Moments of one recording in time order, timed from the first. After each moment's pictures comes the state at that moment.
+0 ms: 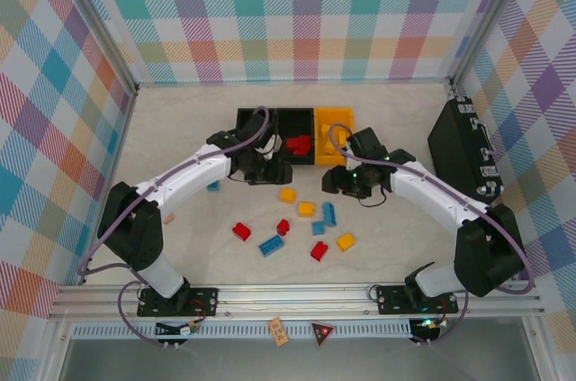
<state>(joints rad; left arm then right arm) -0.63 1.63 1.29 -0.81 0.23 -0.50 0.51 1.41 0.99 -0.69 -0.31 0.56</state>
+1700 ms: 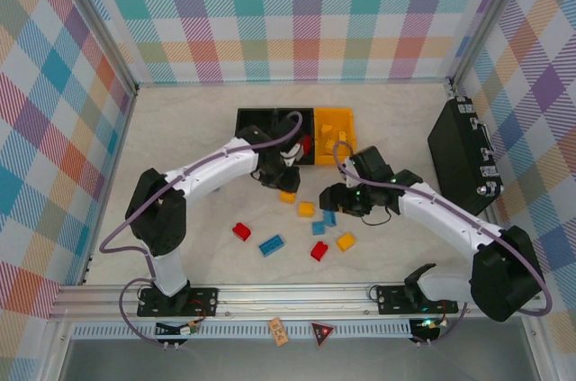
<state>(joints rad) -0.71 1.81 1.52 -0.98 0.13 -0.39 0.57 1.26 0.83 -0.60 -0.44 0.62</state>
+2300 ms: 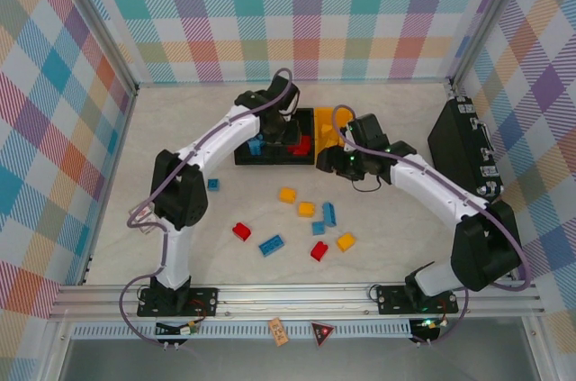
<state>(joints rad) -0.57 2.08 1.96 -0.98 0.08 -0.47 0.49 1.44 1.08 -0.54 -0.31 0.64</state>
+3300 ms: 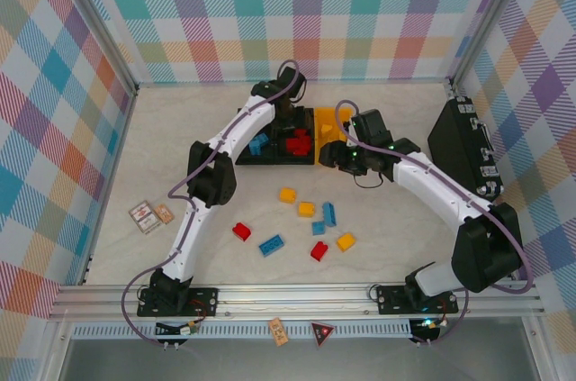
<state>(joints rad) -0.52 2.50 2.46 -1.05 0.06 -0.52 0.46 1.43 1.10 -0.55 -0.29 0.63</state>
